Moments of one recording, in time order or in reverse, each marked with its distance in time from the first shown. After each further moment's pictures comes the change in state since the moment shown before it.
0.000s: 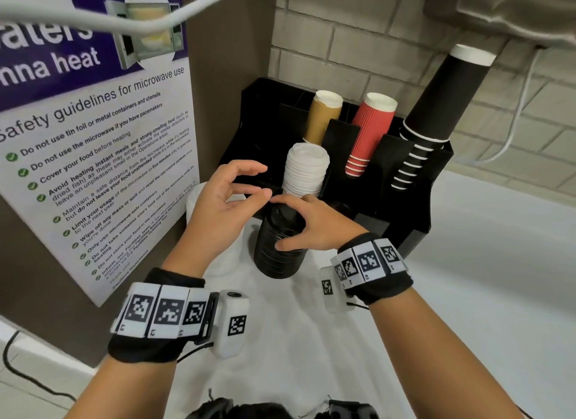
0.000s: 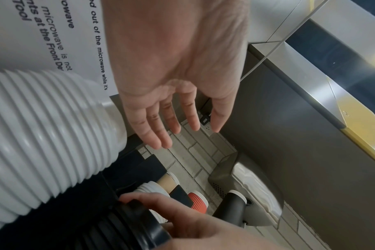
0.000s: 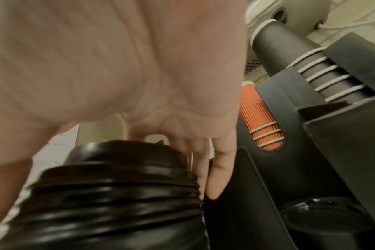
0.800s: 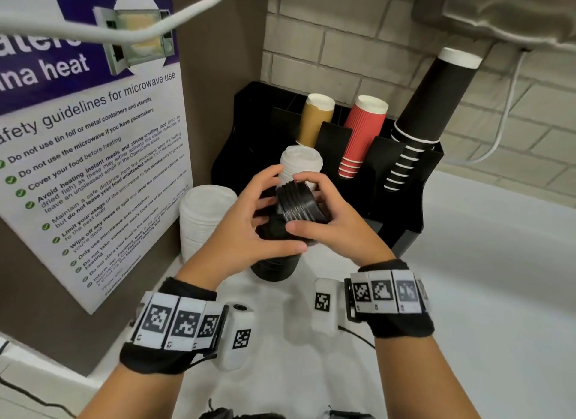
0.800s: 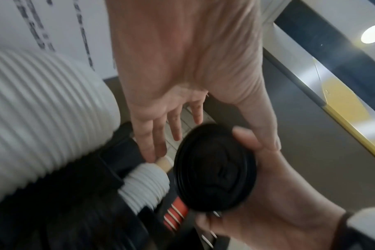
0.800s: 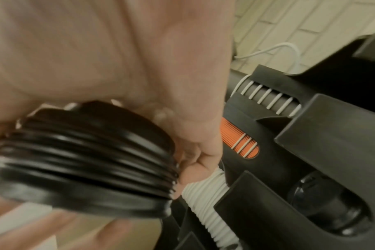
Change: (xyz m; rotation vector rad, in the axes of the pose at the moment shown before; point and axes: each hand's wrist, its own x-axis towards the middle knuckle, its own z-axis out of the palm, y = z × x) left_hand -0.009 -0.006 0.020 -0.076 -0.325 -0.007; right_hand -0.054 -0.017 -0.013 0.650 0.281 -0.168
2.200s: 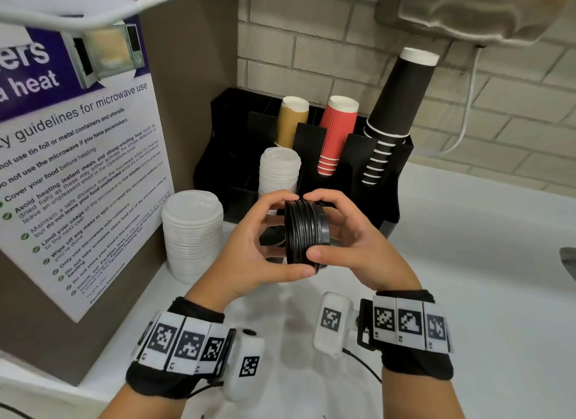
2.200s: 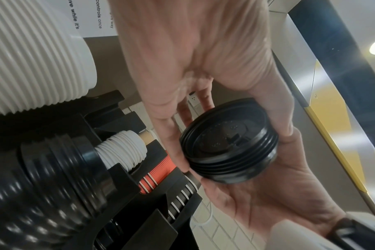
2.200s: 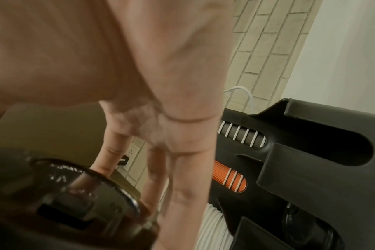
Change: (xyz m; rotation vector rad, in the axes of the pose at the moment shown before) left_hand -0.017 0.014 0.036 -0.193 -0.121 0.086; right_hand -0.063 -0.008 -0.018 0.286 -0.010 -0.021
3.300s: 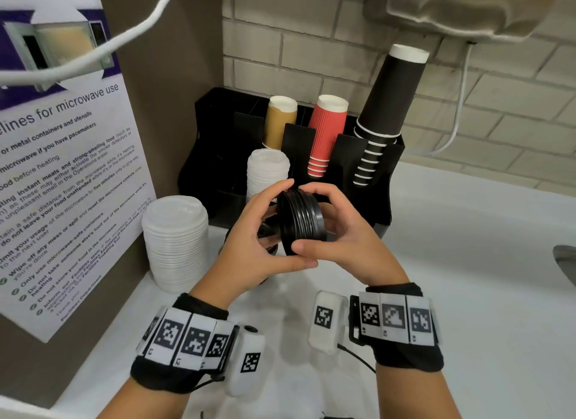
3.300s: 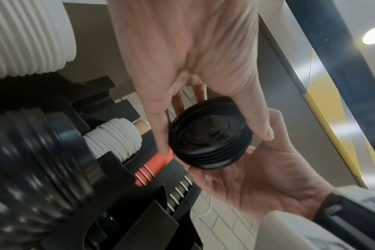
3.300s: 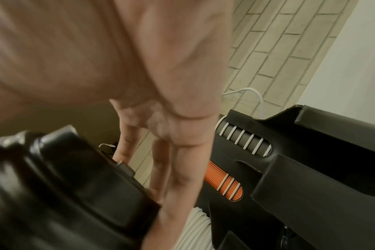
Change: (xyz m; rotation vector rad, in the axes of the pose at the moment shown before) left_hand 0.025 -0.015 0.013 0.092 0.075 -0.013; right_hand 0.013 0.001 -0.013 -0.146 0.113 -0.008
